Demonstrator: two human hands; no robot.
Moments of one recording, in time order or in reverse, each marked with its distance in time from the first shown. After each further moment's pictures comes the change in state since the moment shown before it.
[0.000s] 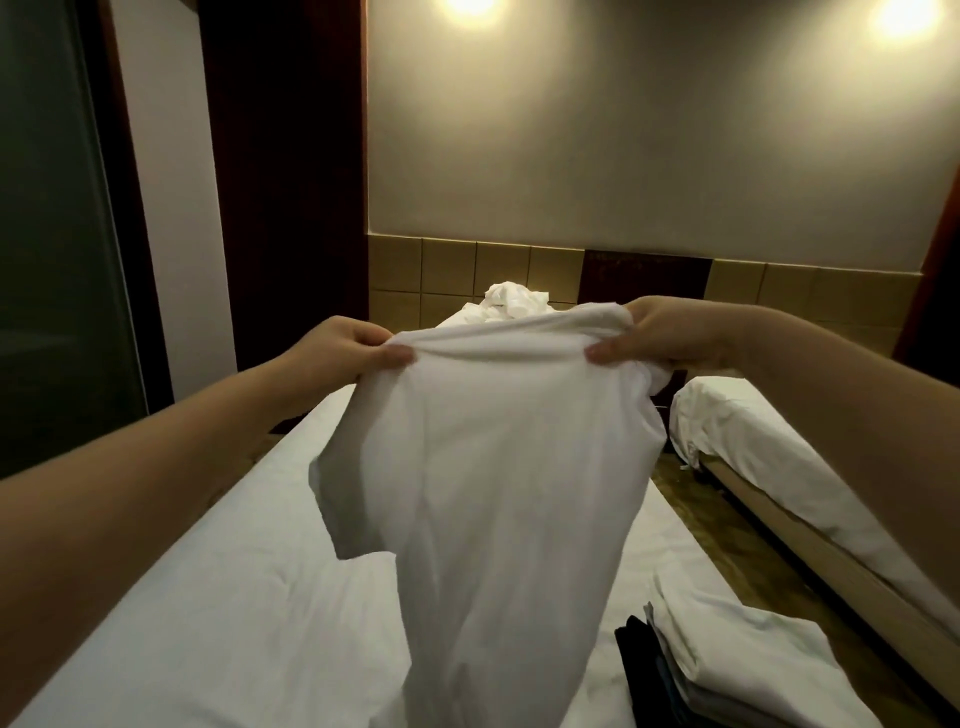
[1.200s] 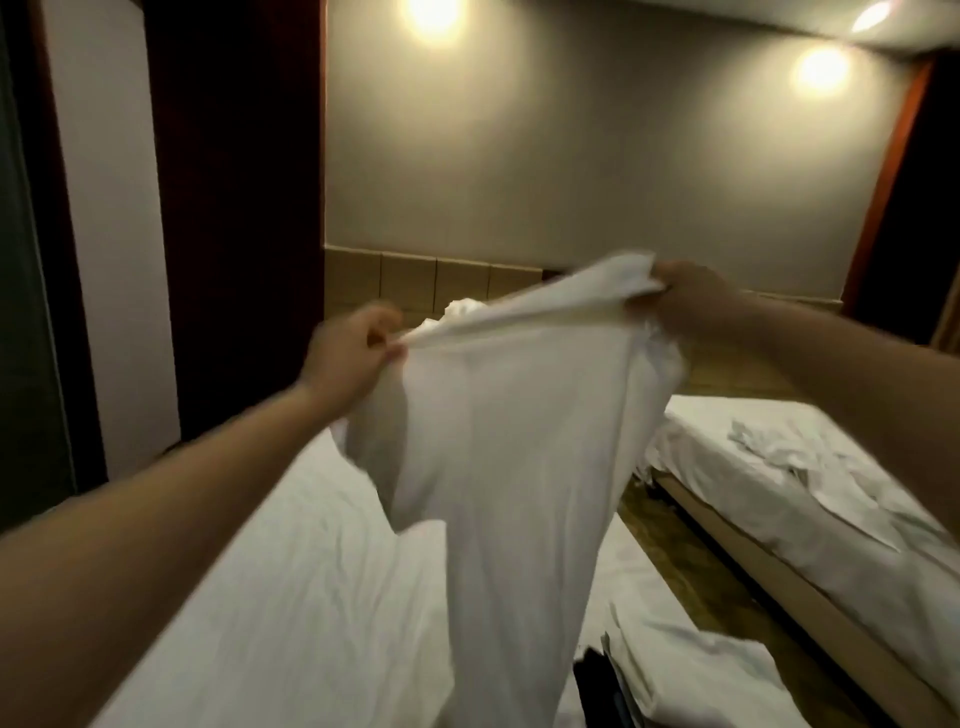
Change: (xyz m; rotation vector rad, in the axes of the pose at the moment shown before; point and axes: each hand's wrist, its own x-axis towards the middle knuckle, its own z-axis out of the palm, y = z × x) left_hand 0.058 0.001 0.046 0.249 0.374 0.240; right_hand 0.003 0.015 -0.064 -0.414 0.638 -0.194
